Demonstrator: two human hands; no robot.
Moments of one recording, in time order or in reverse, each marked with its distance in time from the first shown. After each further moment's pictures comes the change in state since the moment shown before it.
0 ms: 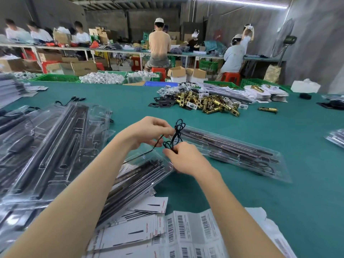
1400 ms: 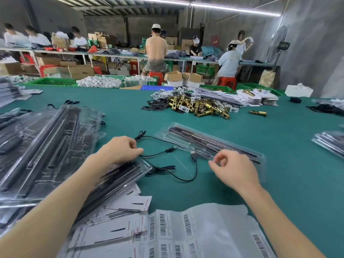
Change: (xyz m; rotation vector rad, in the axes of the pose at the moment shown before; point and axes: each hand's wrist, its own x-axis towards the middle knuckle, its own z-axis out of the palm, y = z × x) left_hand -0.003 -0.067 -0.006 0.746 0.321 -0.123; right_hand -0.059 0.120 -0.059 -0.148 0.410 0.138
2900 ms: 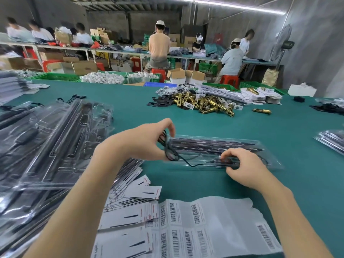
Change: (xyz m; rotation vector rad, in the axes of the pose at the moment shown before) left_hand -0.085 0.069 -0.066 -0.144 -0.221 0.475; right_hand -0.002 0.025 -0.009 0.047 -0.177 -0.212
